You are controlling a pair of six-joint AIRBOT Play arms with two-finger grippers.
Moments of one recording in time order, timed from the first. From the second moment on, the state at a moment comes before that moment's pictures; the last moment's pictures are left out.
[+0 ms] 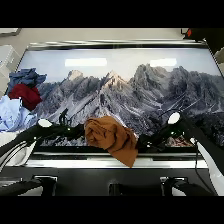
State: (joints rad) left arm -0.17 -1.34 0.60 0.54 -0.84 -1.27; right arm 0.10 -1.29 0.71 -0.98 1.38 1.52
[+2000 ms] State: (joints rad) left arm 0.08 -0.76 1.41 0.90 -0.79 -1.44; right arm -0.04 -0.88 1.66 -1.38 0.85 1.63
